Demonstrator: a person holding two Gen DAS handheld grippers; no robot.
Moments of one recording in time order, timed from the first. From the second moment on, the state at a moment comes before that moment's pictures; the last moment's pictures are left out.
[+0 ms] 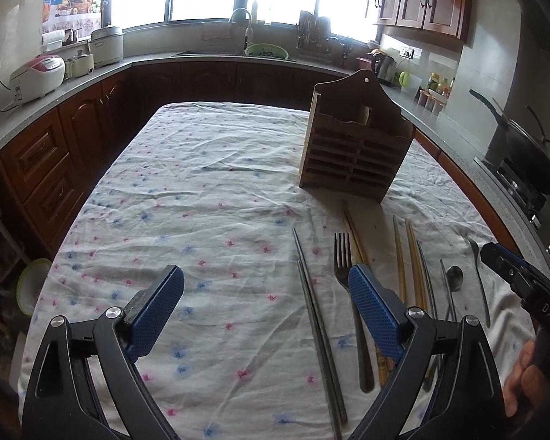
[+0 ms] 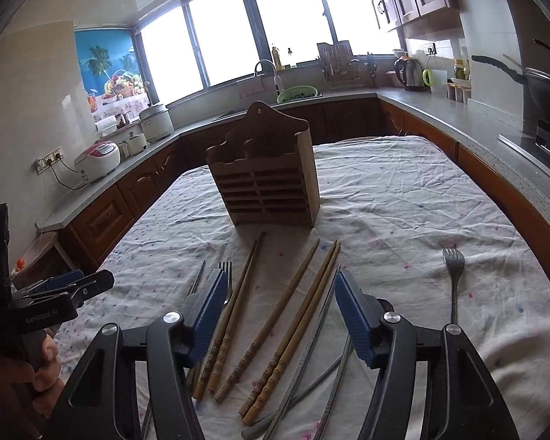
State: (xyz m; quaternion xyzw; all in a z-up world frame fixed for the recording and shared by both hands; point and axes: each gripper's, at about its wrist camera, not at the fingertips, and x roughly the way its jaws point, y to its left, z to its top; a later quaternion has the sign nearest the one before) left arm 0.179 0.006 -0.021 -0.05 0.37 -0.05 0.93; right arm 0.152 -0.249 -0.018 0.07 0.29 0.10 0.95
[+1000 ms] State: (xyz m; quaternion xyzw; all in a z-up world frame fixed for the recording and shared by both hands) left arm 0.311 -0.047 -0.092 0.00 0.51 -0.10 0.85; right arm 0.317 -0.247 -0.089 0.08 0.45 0.07 0.88
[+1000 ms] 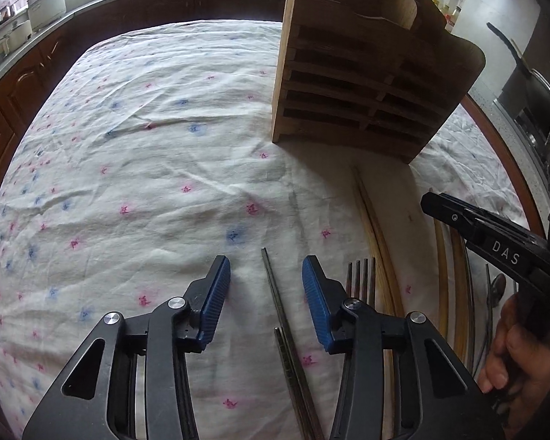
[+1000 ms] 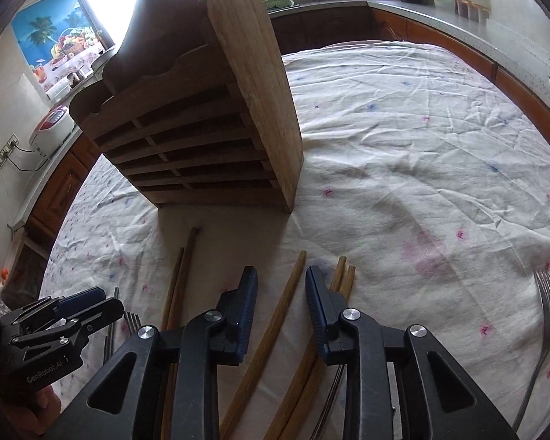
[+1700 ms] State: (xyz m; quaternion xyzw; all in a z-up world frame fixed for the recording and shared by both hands) left arm 0.278 -0.033 -0.046 -0.04 0.46 -0.14 0.88; right arm 0.283 -0.250 -0.045 0.13 0.40 0.11 0.90
